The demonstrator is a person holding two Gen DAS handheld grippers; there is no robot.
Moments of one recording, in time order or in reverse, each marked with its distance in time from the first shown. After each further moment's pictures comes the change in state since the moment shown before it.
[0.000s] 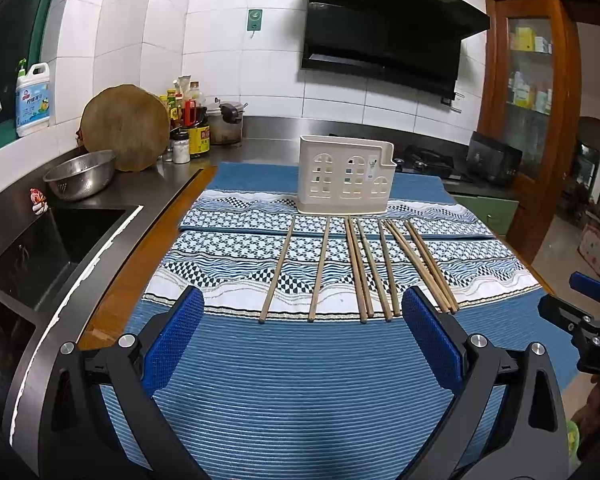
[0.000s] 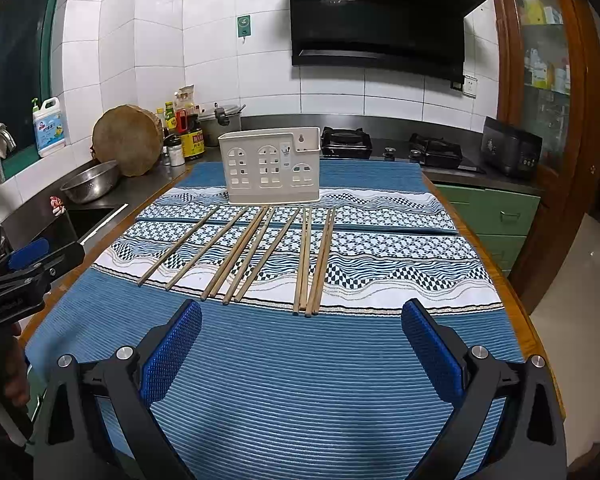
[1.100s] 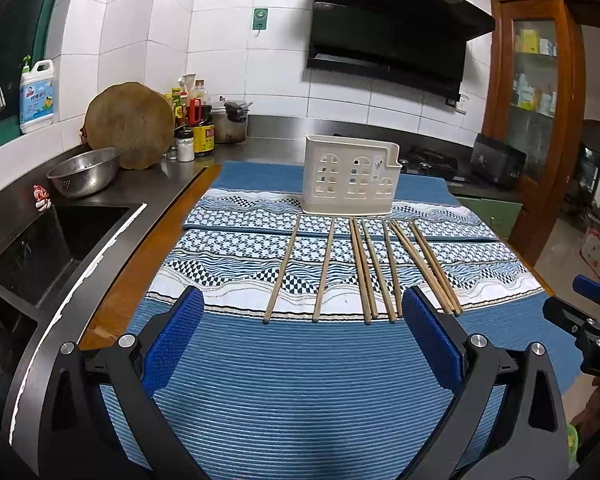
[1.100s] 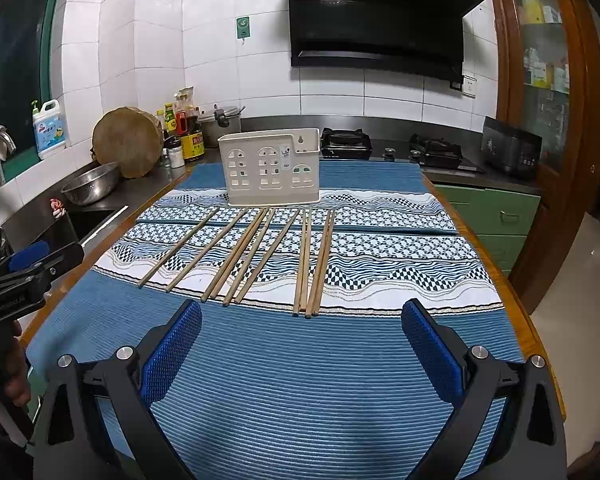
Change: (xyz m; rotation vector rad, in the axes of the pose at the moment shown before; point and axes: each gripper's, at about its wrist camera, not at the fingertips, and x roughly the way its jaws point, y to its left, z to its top) left arm 0.001 0.004 0.000 -0.013 0.000 0.011; right arm 0.000 -0.002 -0.001 0.007 -0.006 0.005
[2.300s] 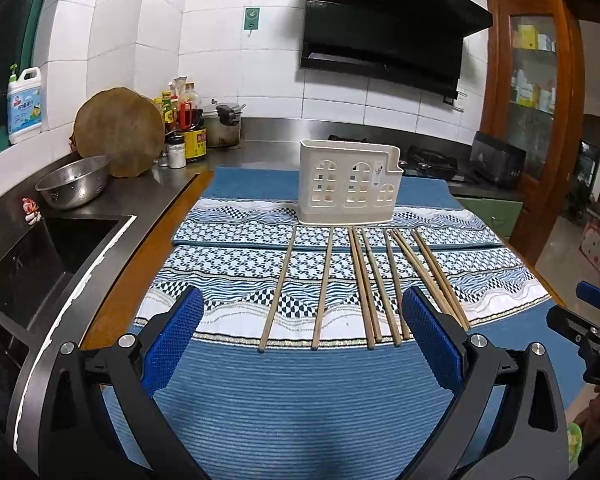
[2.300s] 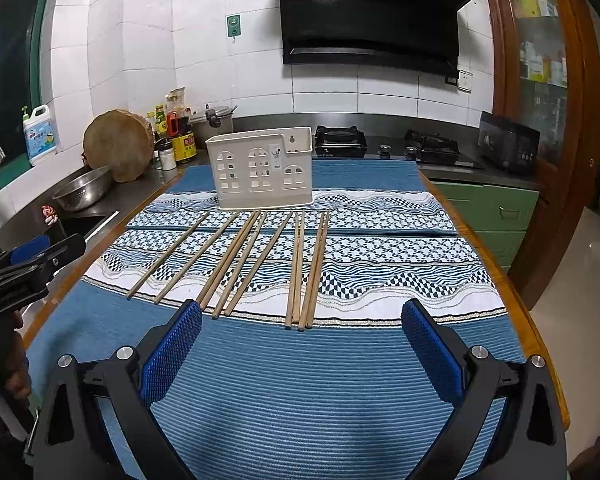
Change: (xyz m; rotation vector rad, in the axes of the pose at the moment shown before) left arm 0.030 -0.002 0.024 0.019 0.008 -0.014; right arm 0.021 -0.009 0.012 0.024 0.013 -0.016
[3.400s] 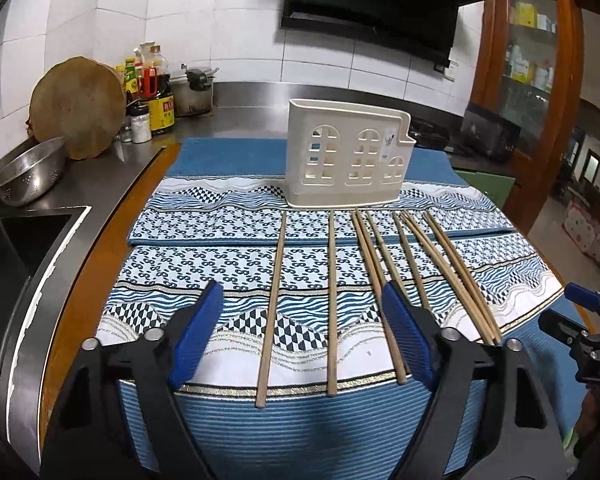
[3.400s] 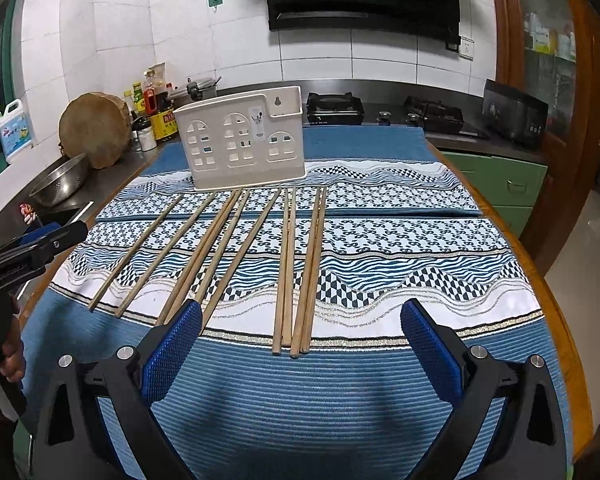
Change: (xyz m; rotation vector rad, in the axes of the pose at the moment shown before) left arm 0.105 0.016 0.021 0.020 0.140 -0.094; right arm 0.087 -0.008 0.012 0.039 0.113 -0.016
